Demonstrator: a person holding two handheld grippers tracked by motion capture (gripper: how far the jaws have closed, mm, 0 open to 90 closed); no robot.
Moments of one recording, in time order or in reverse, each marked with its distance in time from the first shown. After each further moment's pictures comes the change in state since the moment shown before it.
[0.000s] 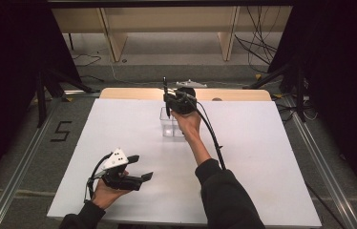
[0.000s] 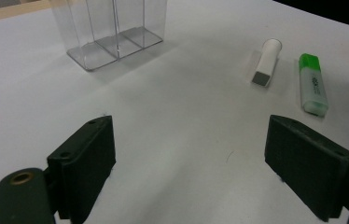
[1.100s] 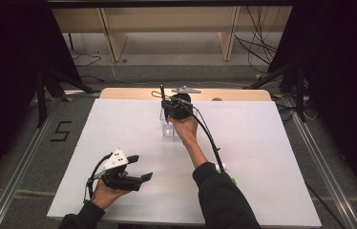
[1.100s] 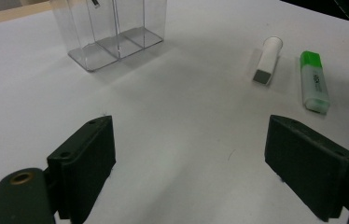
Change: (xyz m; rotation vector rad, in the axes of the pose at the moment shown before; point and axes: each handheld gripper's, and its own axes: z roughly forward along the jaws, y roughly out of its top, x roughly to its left) left arm -0.001 -0.001 -0.001 0.003 0.006 0.014; right arm 0.003 -0.020 0.013 0.050 -0.020 -0.029
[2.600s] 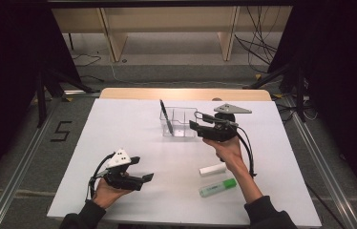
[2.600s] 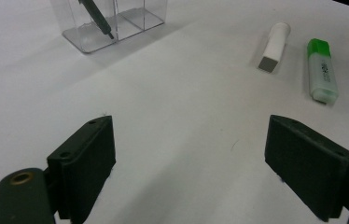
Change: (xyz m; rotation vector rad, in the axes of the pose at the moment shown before) left arm 0.003 -0.002 0.009 0.058 -0.010 -0.033; right arm -0.040 -0.037 -0.144 -0.023 0.091 -0.046
